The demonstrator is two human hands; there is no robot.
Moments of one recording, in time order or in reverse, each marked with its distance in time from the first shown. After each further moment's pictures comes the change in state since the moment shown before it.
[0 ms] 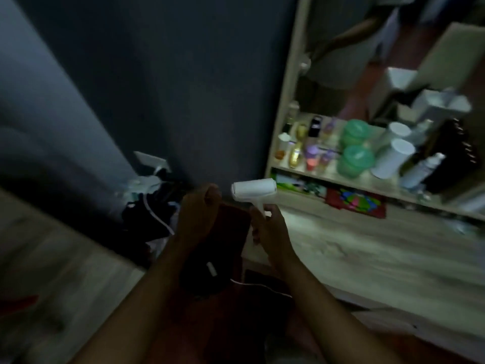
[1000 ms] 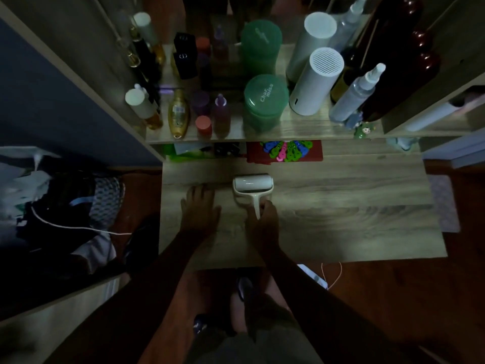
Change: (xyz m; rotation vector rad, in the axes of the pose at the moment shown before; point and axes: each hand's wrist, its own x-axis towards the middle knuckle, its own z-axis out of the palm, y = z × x) left_hand -0.012 0.004 0.338 0.582 -0.866 0.150; right_hand 0.128 0.184 -0.184 -0.397 0.537 0.181
